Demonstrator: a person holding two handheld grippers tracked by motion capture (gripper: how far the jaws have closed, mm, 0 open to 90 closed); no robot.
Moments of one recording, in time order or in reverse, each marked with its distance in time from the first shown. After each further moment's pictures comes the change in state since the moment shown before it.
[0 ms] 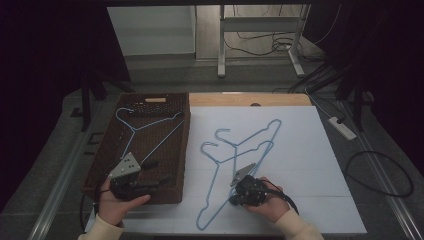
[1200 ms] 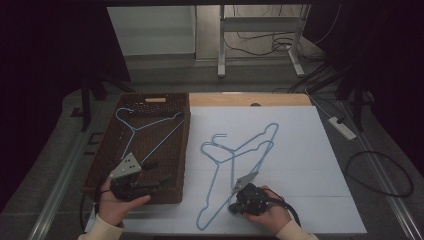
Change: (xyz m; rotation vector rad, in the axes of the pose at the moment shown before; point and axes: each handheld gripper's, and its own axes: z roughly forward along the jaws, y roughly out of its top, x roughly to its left) left arm -0.001 0.000 0.000 0.001 -0.003 0.006; right arm 0.018 -0.012 0.001 -0.022 0.032 0.042
